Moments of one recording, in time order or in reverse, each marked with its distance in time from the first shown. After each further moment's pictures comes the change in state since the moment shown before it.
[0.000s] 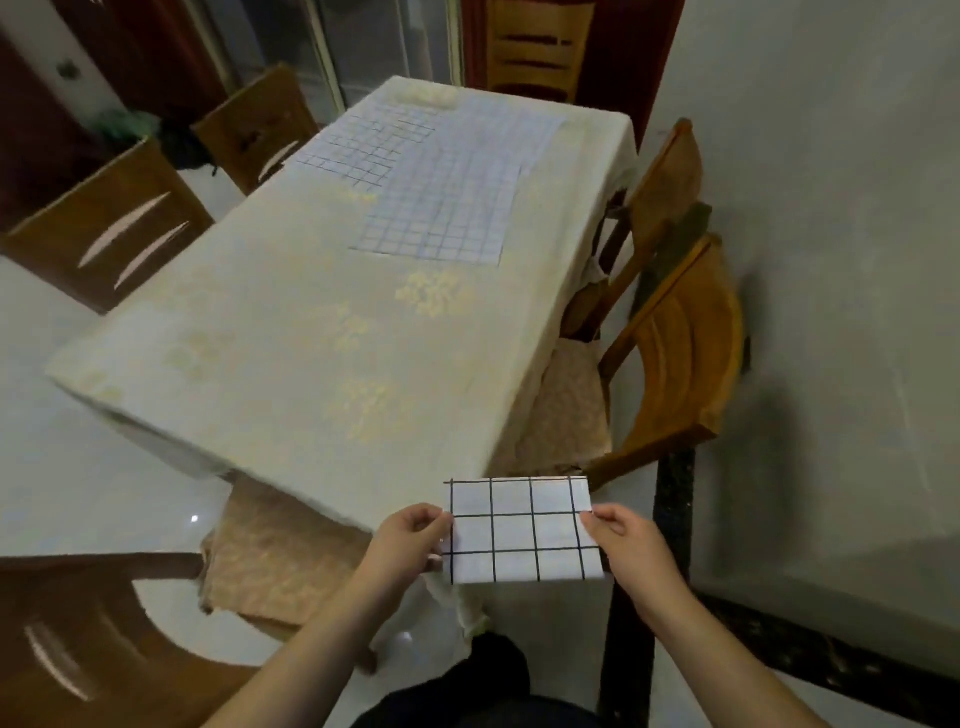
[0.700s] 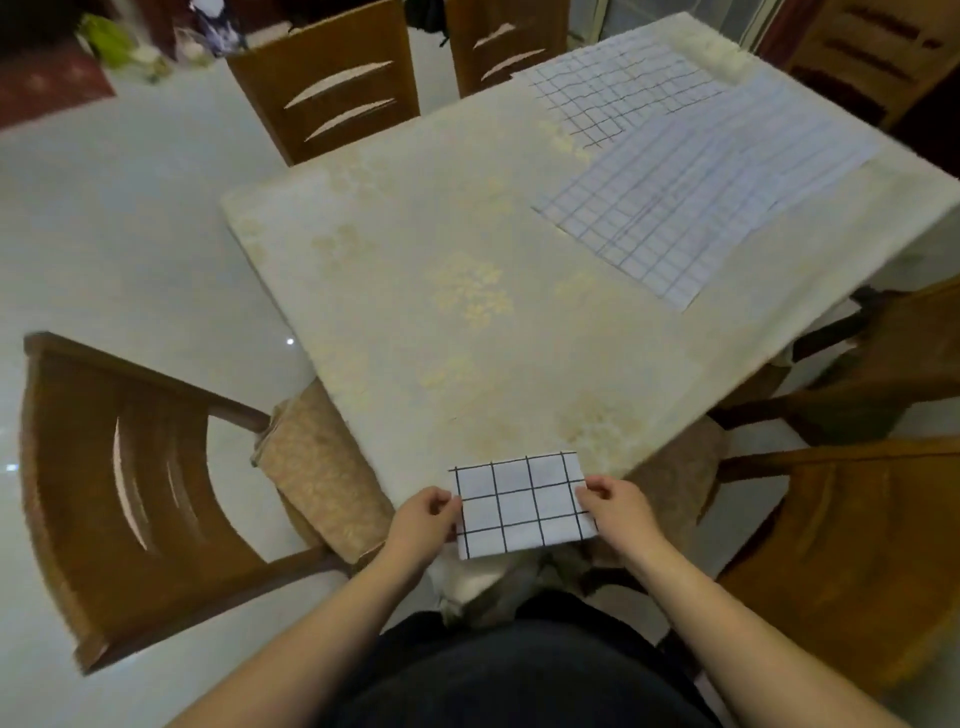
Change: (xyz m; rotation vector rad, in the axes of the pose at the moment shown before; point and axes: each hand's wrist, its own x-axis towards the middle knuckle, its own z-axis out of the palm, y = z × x) left_hand 0.092 -0.021 -0.025 -0.284 0.396 -0.185; right_hand 0.201 -0.098 0.100 -0.687 -0.346 -0.141
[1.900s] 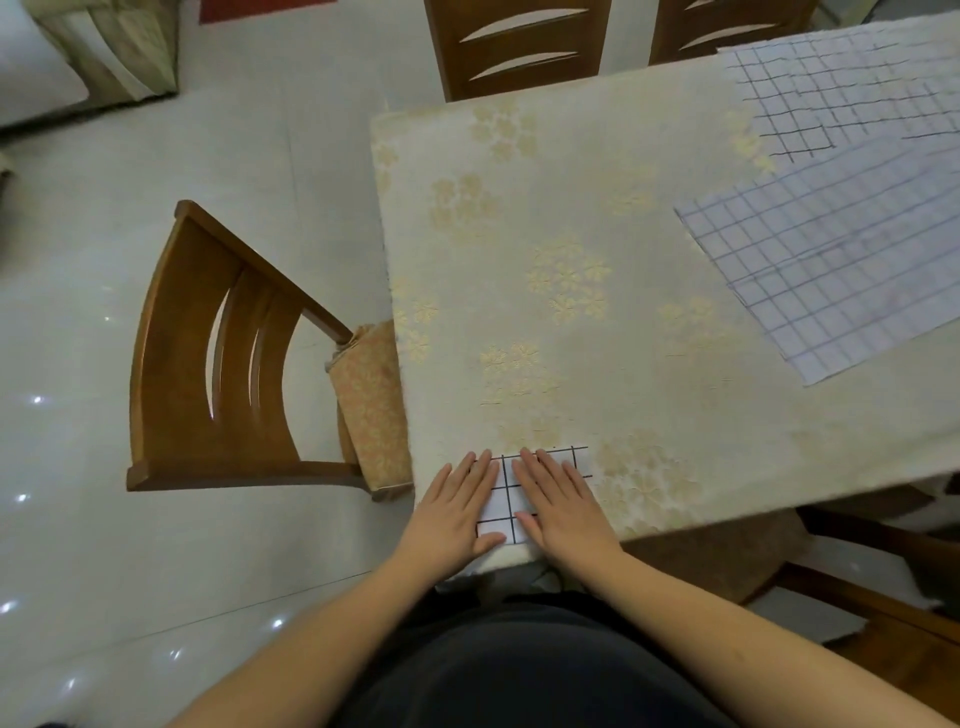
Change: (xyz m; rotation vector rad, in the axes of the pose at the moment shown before) left_hand 0.005 -0.041 0.051 1.120 0.229 0.448; right_hand 0.064 -0.004 0.045 -1.039 -0.285 -1.074
